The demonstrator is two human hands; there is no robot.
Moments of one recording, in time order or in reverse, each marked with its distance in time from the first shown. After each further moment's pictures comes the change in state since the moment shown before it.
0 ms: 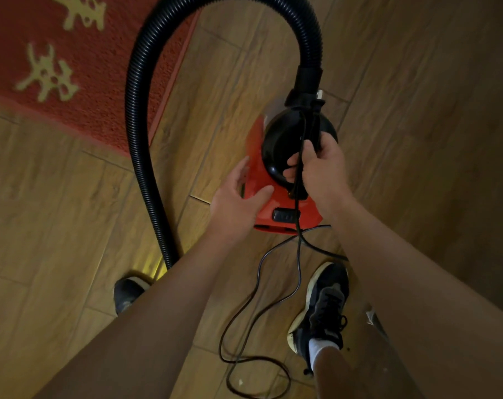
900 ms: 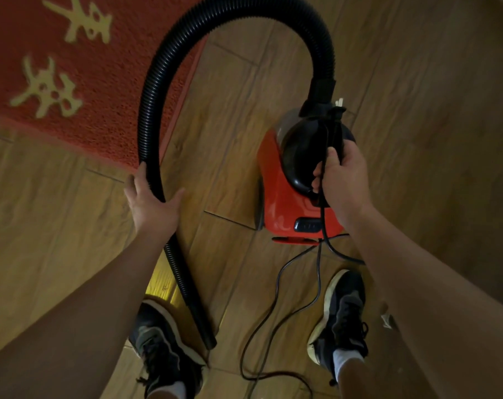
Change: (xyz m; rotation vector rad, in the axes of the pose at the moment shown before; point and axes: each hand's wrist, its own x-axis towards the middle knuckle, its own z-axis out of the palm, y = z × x) left_hand 0.085 -0.101 -0.155 0.270 0.336 -0.122; right_hand -0.010 -0.016 0.041 -0.064 0.155 -0.038
